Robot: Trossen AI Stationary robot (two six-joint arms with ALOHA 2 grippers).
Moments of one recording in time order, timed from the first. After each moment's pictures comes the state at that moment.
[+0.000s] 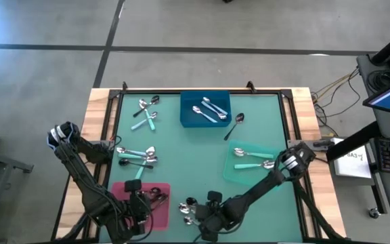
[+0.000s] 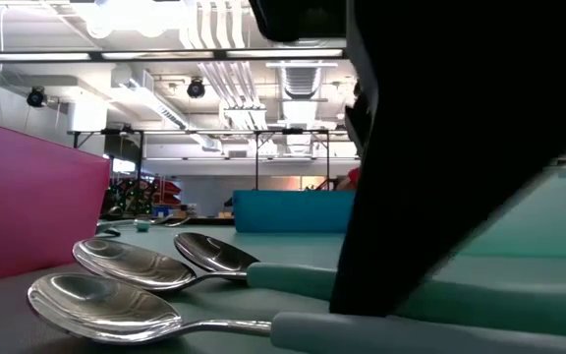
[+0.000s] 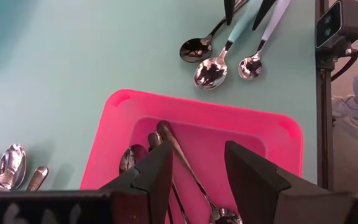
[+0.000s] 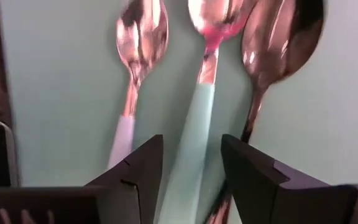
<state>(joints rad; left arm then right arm) -0.97 1.62 1.27 -0.93 -0.58 -1.05 0.60 2.25 1.72 -0.62 0.21 0.74</state>
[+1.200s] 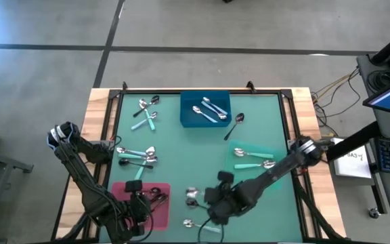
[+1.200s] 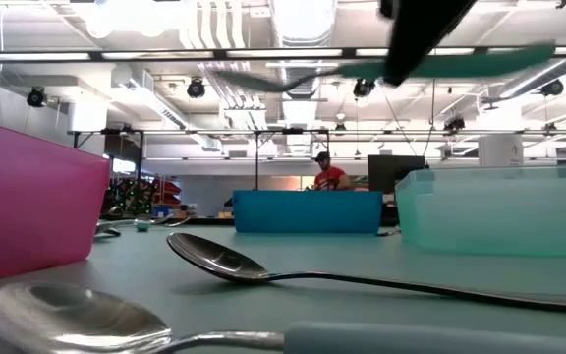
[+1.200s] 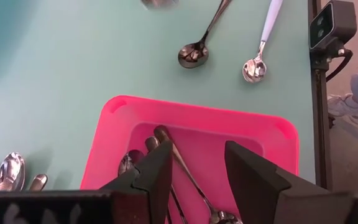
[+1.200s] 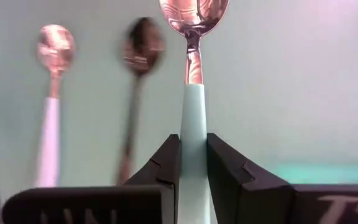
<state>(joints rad) -0.97 1.62 1.27 -0.92 -0.59 -1.02 0.55 2.01 1.74 -1.01 0.31 0.68</state>
